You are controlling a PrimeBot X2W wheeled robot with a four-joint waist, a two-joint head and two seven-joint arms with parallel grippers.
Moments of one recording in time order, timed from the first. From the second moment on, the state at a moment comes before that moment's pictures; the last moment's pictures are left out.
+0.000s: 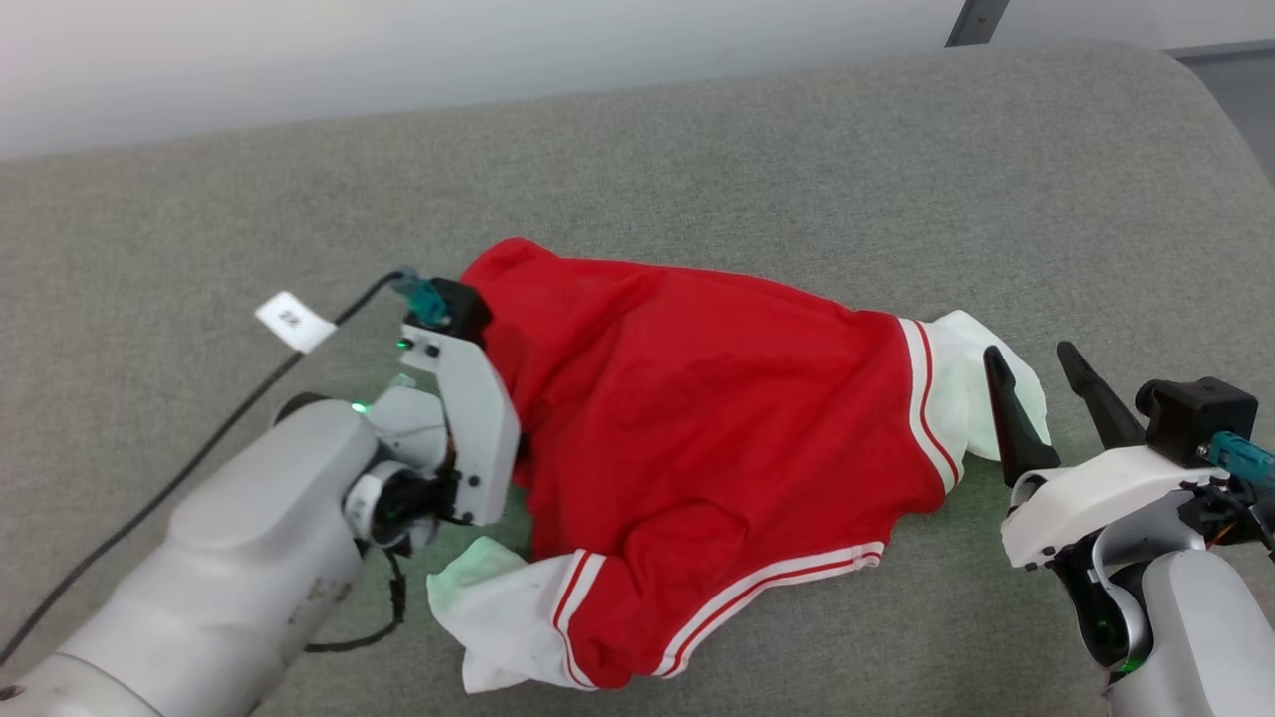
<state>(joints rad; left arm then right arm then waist) -0.91 0.48 -1.02 0.59 -1.14 0.01 0.56 -0.37 -0.13 0.04 0.36 0.29 0.13 -0.06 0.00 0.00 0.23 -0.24</state>
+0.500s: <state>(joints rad) -1.10 0.57 -1.03 0.70 -0.99 -0.07 0.44 -0.36 -0.14 0.04 0.34 0.28 0.13 -0.08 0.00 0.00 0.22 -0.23</state>
